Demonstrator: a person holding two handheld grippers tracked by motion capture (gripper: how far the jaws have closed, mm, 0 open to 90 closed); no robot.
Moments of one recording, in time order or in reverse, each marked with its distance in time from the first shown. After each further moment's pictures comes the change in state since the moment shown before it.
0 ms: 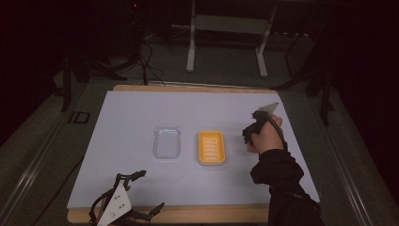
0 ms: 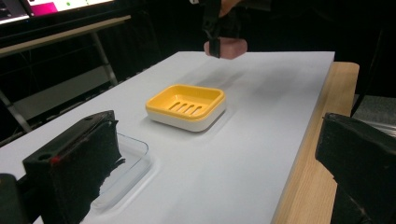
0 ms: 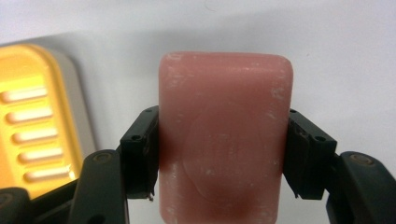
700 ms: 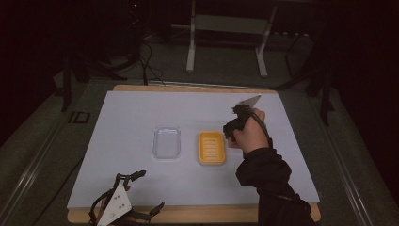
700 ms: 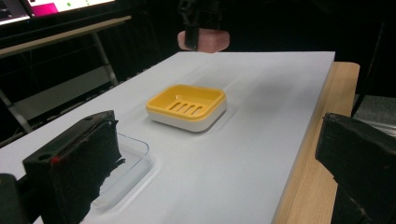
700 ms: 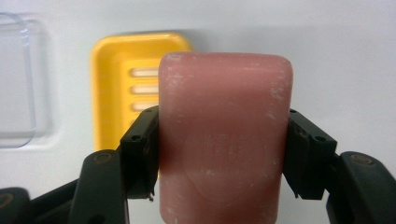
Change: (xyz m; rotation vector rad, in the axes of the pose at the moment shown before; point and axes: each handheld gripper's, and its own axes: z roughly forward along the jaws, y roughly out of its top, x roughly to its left) left arm 0.000 0.000 0.000 -0.001 0.001 0.002; right arm 0.063 -0.018 -0.038 -0.061 0.111 -0.129
